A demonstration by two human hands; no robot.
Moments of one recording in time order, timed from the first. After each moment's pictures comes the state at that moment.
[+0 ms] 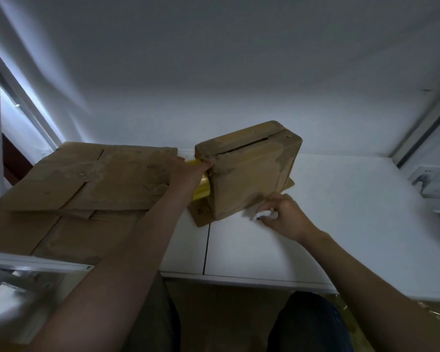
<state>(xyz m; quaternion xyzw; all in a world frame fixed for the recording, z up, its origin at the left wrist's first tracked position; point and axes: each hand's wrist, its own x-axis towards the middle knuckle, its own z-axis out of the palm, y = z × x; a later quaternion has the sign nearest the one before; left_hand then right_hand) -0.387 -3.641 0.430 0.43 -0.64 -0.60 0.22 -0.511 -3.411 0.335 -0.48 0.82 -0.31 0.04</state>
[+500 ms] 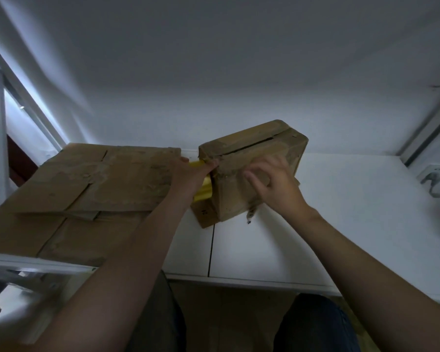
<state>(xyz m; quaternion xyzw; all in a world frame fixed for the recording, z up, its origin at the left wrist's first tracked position) -0.382 -3.645 0.428 0.43 -0.65 -0.59 0.21 -0.501 -3.465 0.395 -0.50 0.77 -0.38 -0.13</state>
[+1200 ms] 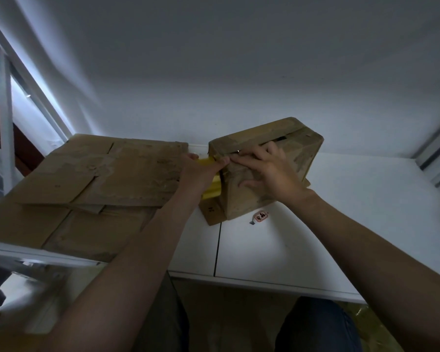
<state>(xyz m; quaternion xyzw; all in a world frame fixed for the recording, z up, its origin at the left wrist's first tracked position) -0.382 -3.650 0.425 0.44 -0.66 -0.58 0.19 -0.535 -3.513 0.388 -0.62 0.72 -0.24 -0.20</state>
